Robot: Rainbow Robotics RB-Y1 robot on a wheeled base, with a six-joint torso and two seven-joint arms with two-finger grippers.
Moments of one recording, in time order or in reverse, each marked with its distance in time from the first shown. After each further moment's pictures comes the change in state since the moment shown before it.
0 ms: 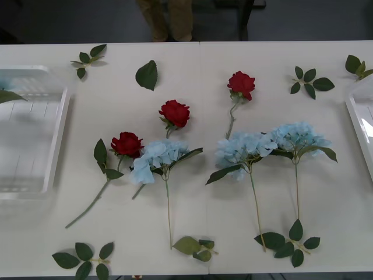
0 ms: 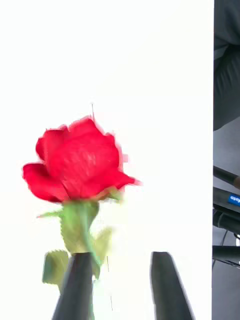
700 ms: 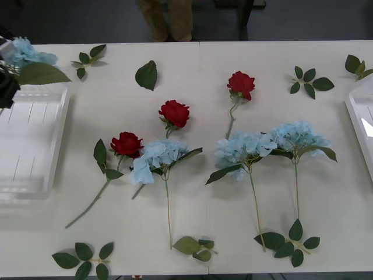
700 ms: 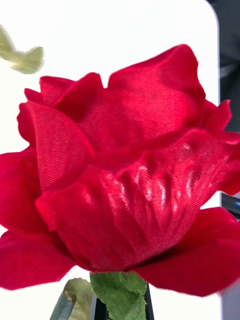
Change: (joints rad) right arm 0.000 0.037 -0.305 -0.312 0.144 0.388 0.000; left arm -0.314 -0.057 0.000 -0.276 -0.078 0.551 0.295
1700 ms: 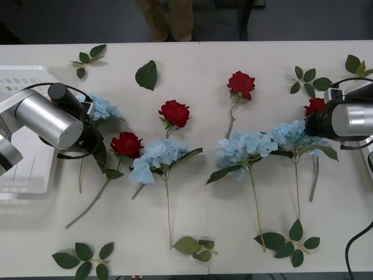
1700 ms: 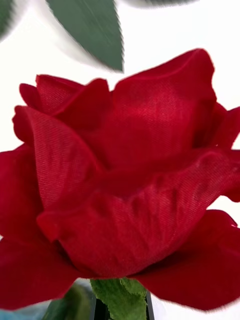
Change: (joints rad) right arm 0.034 0.492 0.215 -0.025 0.181 -0.189 -0.469; left arm 0.249 -0.564 -0.002 0.134 -0.671 -0.255 0.257
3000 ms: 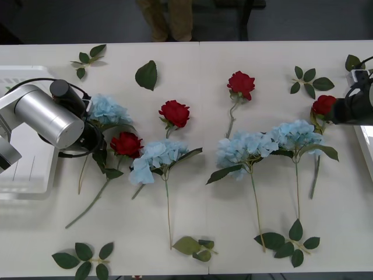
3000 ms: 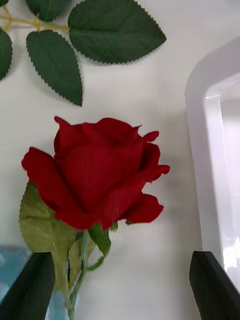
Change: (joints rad) right arm -0.020 -0.176 0.030 -0.136 -0.154 0.192 0.049; left arm 0.001 0.017 0.000 -0.066 -0.017 0.054 0.093
